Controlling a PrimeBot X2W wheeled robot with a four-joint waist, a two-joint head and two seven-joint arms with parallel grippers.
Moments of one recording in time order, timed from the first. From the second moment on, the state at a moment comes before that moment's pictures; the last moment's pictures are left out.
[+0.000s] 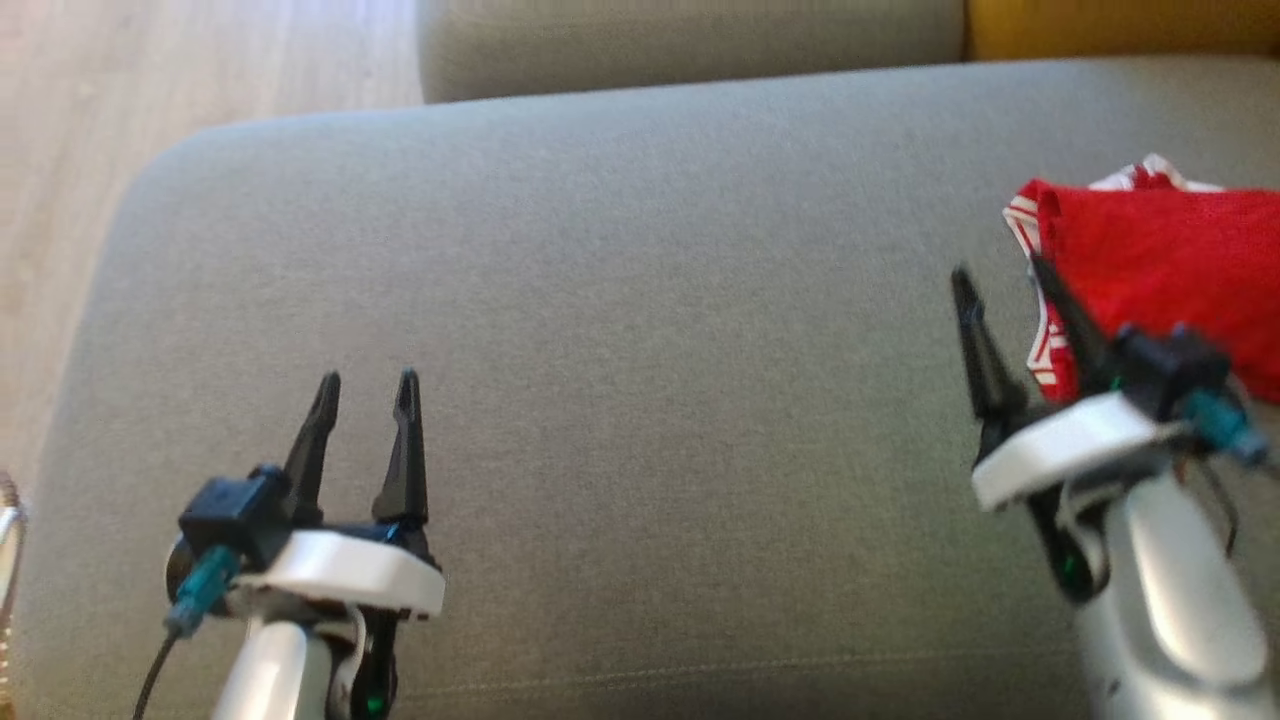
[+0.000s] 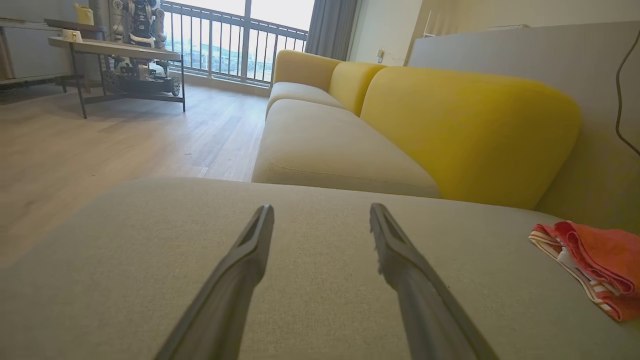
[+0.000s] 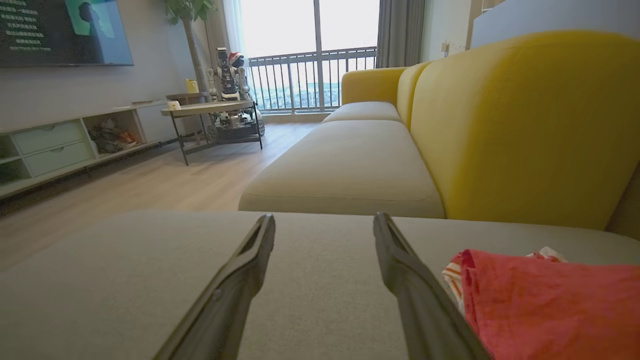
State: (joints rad) left arm -0.09 0.05 -0.15 0.18 -0.25 -0.05 -0.26; right arm -0.36 -0.12 0.00 0.38 0.17 0.13 -0.22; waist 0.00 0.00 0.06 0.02
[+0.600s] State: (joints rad) left arm 0.03 0.05 -0.13 0.15 -0.28 0.01 -0.26; right arm -0.10 -0.05 0.01 0.26 0.14 0.13 -0.25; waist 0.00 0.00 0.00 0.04
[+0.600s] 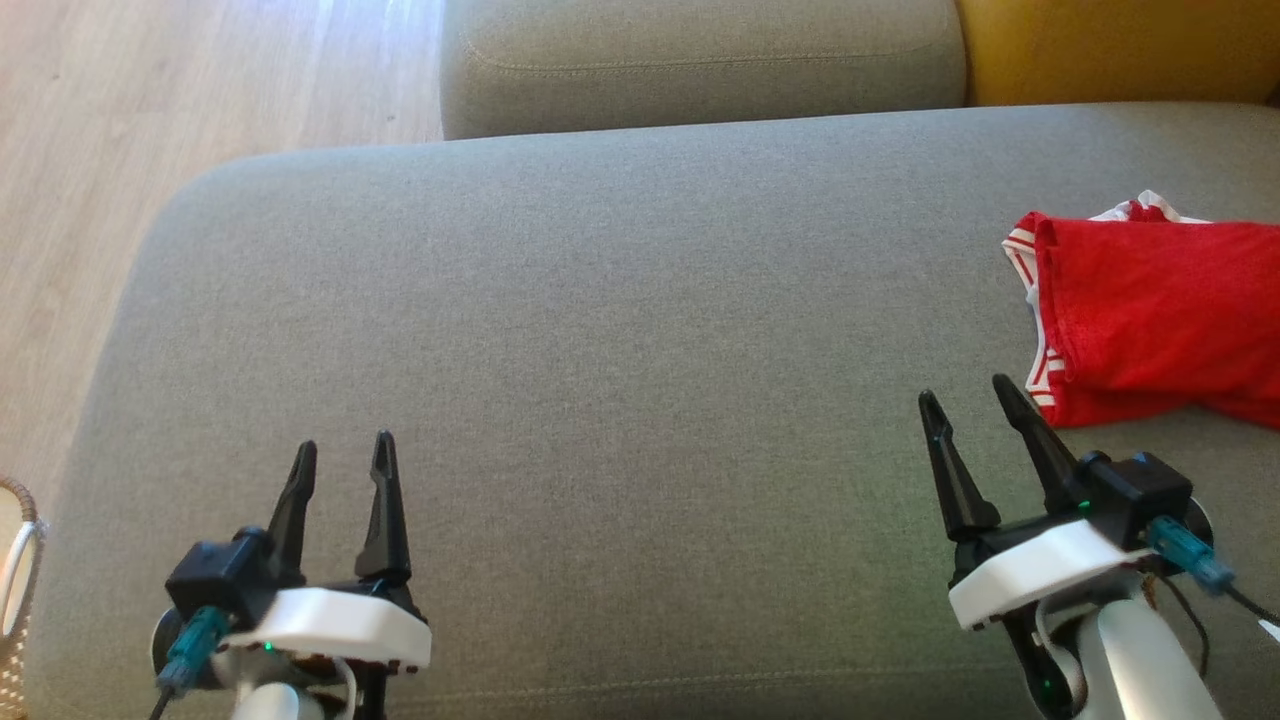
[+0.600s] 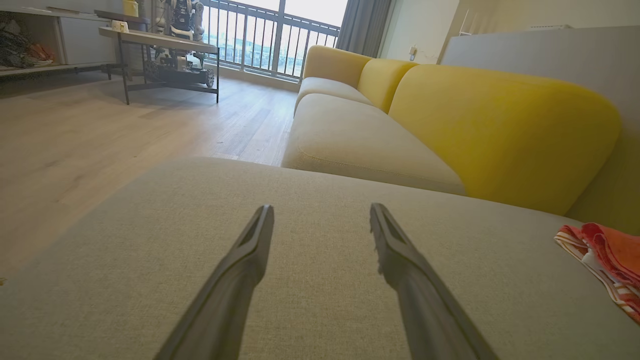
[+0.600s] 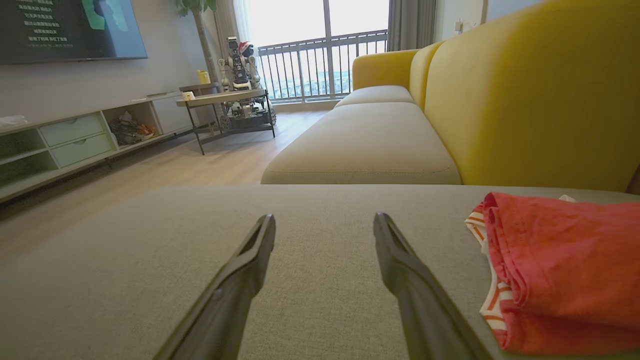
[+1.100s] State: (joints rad) left arm 0.03 0.05 -0.12 0.13 -0.29 0.01 -0.26; right arm -0.09 -0.05 -0.01 0.22 0.16 0.13 -0.25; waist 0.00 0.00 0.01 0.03
